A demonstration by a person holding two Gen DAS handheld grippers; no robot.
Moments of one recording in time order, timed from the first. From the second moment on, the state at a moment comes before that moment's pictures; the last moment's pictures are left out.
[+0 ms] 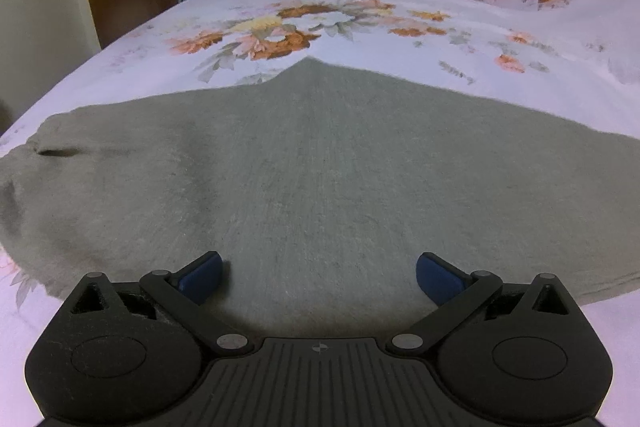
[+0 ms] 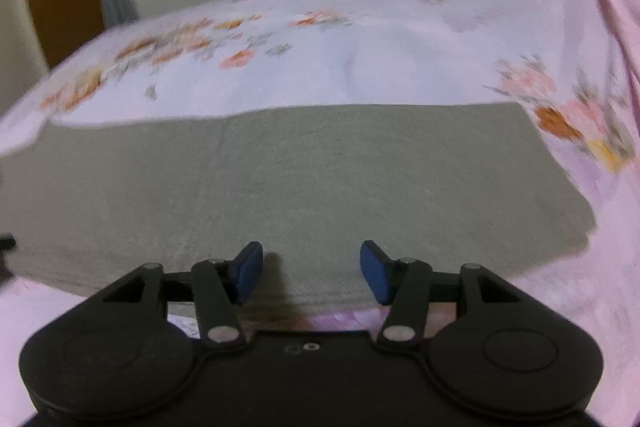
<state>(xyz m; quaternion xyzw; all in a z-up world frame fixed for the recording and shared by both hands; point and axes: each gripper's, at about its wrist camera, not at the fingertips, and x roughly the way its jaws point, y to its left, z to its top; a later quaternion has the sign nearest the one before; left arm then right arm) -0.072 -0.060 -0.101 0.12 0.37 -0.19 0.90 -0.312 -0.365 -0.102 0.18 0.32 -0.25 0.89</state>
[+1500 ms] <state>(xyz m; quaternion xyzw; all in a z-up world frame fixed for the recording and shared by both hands) -0.117 -0.177 -0.108 0.17 0.38 -0.24 0.87 -0.377 -0.480 -0.139 0.40 0.22 -0.33 0.83</state>
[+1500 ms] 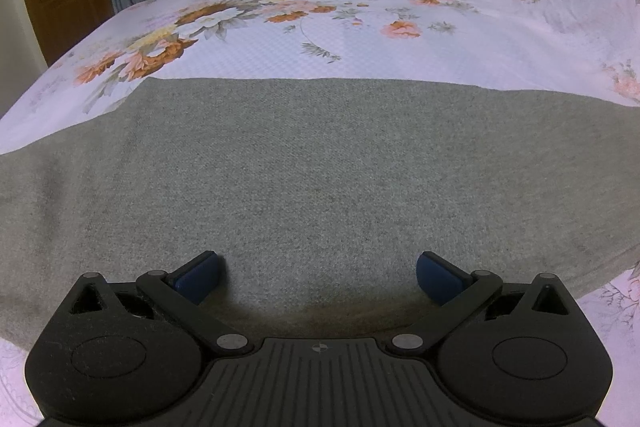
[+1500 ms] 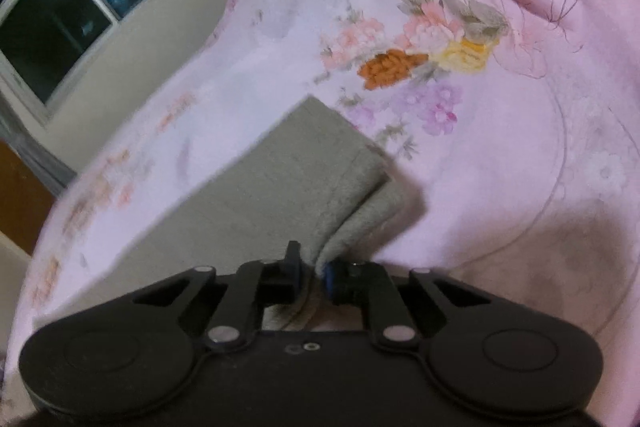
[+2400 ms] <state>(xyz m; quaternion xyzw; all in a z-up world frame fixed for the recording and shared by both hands) -0.059 -0.090 -0.078 0.07 0.41 -0.18 0.89 -0.220 -0.300 -0.035 0.14 0.24 -0.10 0.96</state>
